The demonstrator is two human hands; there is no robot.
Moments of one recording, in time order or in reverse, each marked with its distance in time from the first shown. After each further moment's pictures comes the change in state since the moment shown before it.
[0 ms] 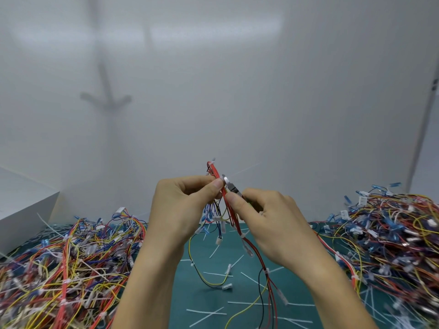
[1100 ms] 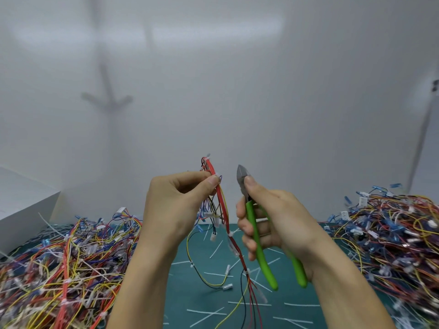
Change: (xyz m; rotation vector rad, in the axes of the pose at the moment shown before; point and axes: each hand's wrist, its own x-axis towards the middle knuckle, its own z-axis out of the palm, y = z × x) left_hand 0.006 -0.006 -0.009 0.026 0.052 0.056; right_hand -0.001 -0.005 -0.011 0.862 -0.311 0.312
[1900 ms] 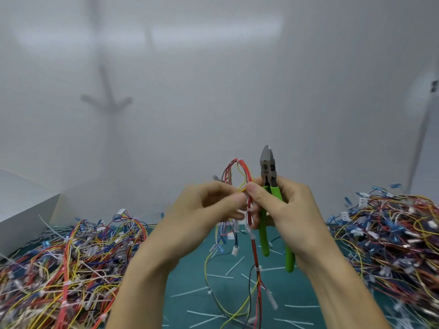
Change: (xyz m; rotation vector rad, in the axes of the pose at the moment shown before) left_hand -0.003 -0.004 0.005 0.011 -0.538 -0.091; right_hand 0.006 0.009 -0.007 -0.081 0.279 -0.372
